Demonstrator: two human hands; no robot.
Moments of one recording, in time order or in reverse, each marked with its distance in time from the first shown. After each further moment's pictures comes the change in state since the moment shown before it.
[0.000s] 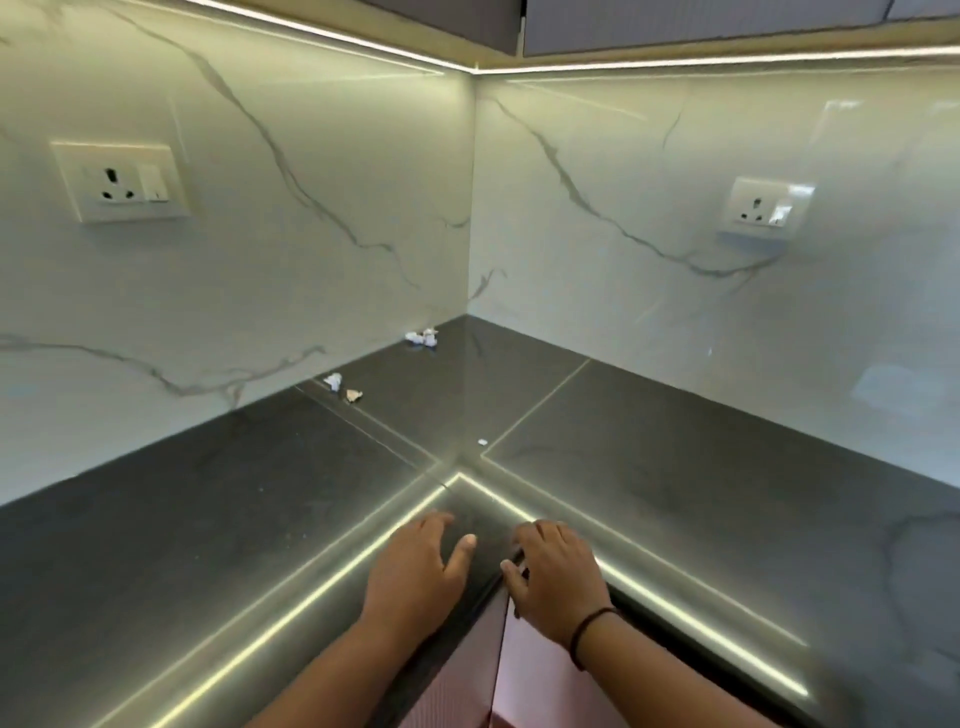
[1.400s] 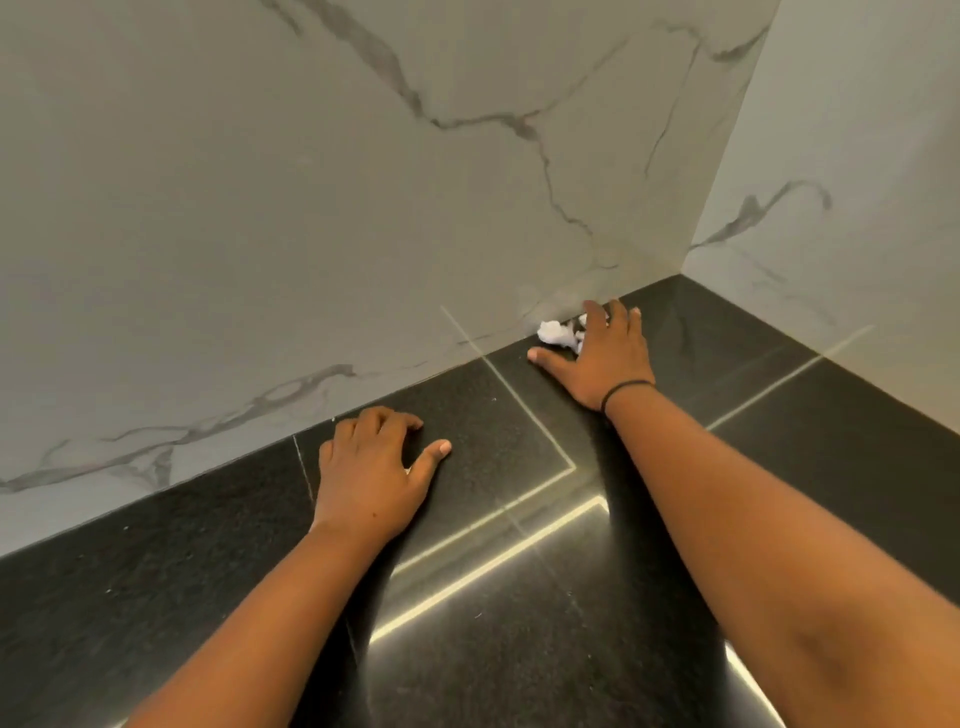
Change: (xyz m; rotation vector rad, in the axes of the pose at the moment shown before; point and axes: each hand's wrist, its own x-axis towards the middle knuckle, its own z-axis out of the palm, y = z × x) left_hand 0.366 -0.317 0.007 0.238 0.196 -0.606; right_hand 0.627 0.053 0.225 0.224 -0.126 0.023
